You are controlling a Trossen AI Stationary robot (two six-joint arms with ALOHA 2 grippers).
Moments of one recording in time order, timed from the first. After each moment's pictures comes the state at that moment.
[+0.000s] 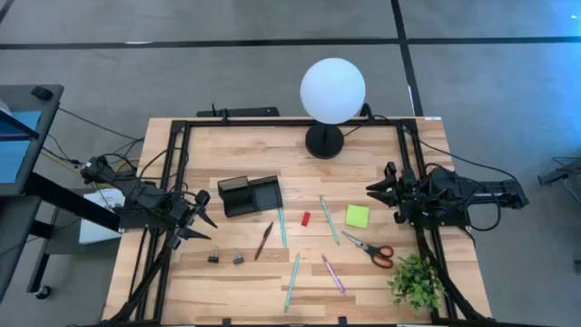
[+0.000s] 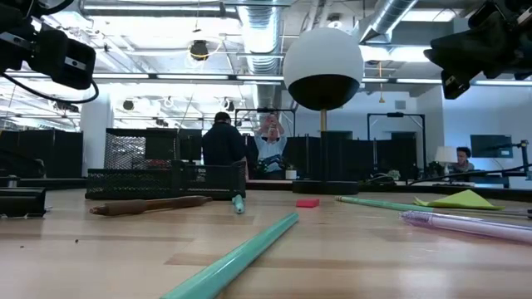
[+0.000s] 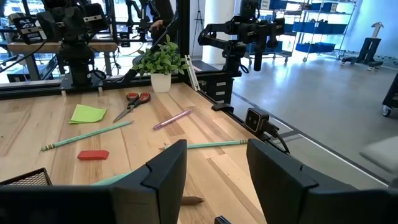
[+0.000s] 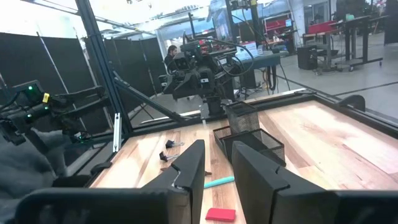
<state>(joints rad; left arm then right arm) -0.48 0.01 0.05 -0.10 -0.01 -0.06 0.05 0.03 0.09 -0.02 0.00 0.18</state>
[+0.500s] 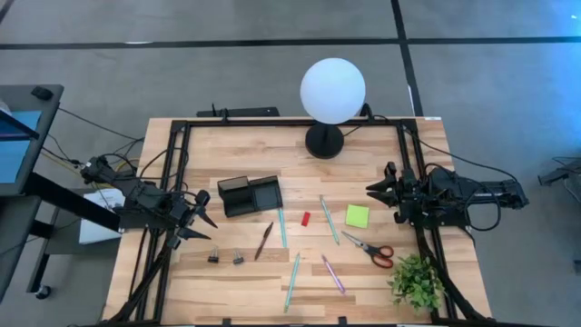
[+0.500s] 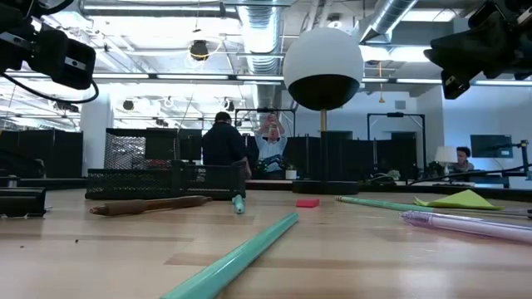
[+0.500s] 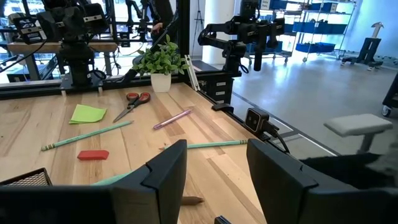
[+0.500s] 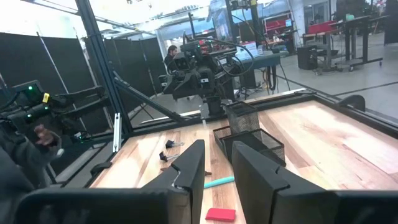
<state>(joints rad) -0.48 0.01 0.05 -0.10 -0.01 -0.06 0.05 0.03 0.09 -0.02 0.00 0.18</state>
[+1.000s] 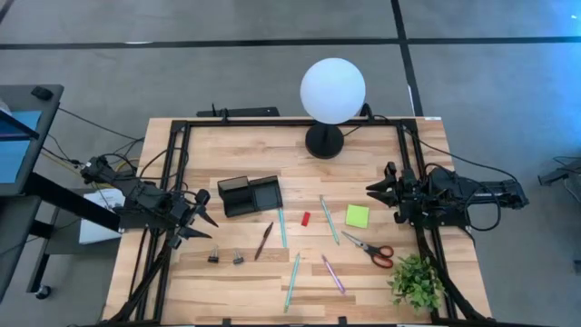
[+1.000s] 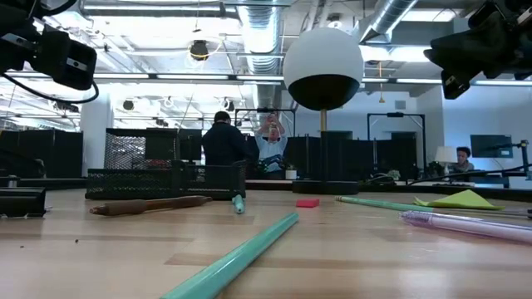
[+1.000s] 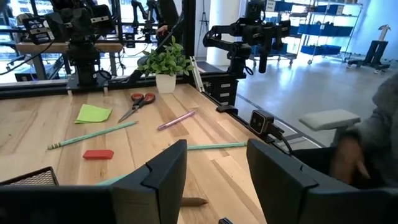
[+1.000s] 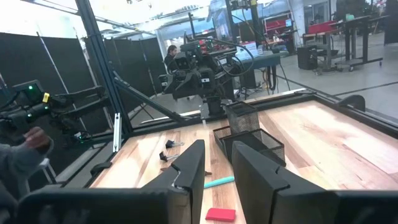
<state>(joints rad) -0.48 0.01 0.05 -0.08 -0.03 -0.07 0.05 0.03 0.09 -0.02 0.00 0.18</state>
